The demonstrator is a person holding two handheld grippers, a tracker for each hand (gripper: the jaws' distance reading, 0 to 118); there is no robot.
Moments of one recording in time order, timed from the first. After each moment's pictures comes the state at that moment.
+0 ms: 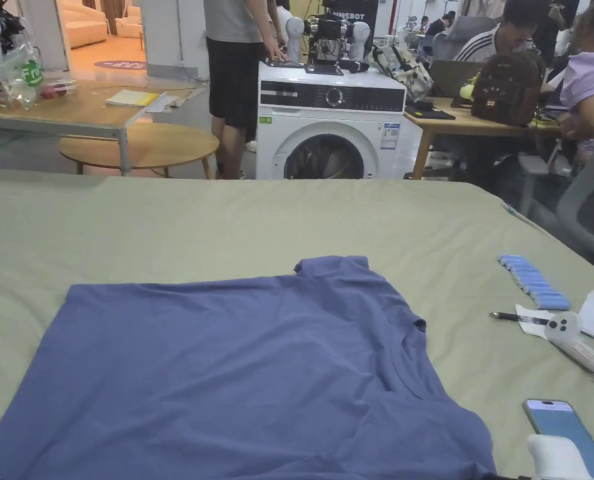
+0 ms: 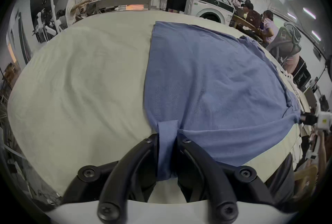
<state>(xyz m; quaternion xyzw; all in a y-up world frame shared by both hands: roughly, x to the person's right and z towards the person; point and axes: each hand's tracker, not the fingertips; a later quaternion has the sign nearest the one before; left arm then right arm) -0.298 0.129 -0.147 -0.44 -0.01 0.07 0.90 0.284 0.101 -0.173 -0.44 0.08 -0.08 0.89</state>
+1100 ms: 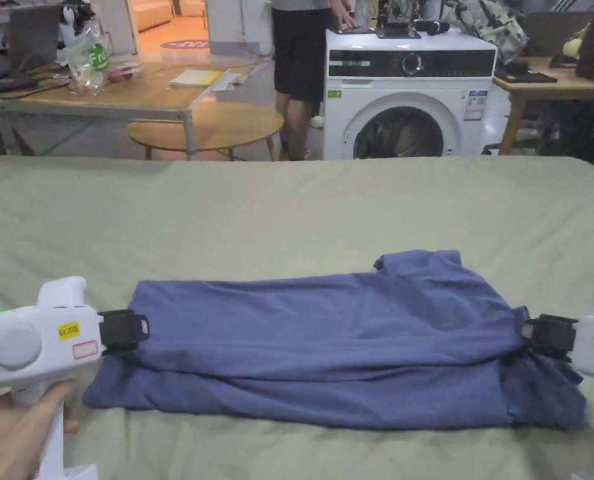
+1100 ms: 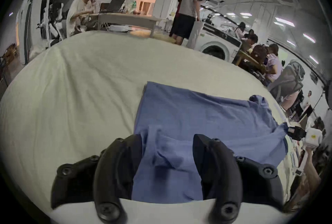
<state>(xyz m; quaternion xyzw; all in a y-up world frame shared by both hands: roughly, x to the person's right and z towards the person) -0.315 0.179 -0.336 -0.34 0.00 0.14 0.93 0.260 0.146 -0.381 -0.32 0.01 -0.13 0.94</state>
